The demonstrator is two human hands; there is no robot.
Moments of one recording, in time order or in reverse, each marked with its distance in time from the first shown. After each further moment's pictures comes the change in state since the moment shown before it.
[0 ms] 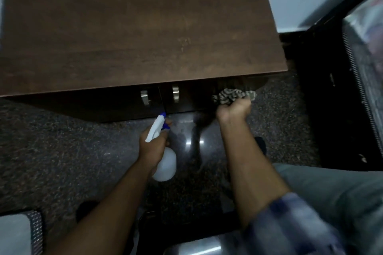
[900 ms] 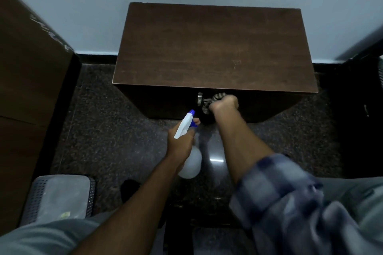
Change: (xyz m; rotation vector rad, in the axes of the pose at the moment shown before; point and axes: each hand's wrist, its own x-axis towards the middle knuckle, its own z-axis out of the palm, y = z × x) left_hand -0.070 0.049 -0.066 -0.181 0.038 0.161; right_hand -0.122 0.084 0.076 -0.674 0.258 0.273
